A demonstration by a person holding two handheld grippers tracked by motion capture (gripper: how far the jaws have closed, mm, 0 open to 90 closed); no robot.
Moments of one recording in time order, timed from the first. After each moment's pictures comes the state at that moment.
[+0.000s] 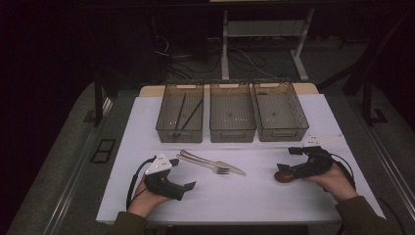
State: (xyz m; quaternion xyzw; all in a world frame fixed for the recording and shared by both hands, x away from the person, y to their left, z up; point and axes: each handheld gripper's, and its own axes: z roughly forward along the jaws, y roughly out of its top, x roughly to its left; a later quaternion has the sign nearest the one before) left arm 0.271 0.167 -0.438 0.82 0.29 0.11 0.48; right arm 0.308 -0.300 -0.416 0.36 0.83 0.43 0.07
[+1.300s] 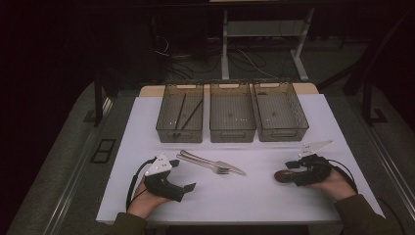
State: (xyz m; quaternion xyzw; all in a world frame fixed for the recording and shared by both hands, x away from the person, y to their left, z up) left arm 0.269 0.167 -0.439 0.82 0.29 0.10 0.48; right arm 0.302 -0.304 -0.441 0.33 0.87 0.36 0.03
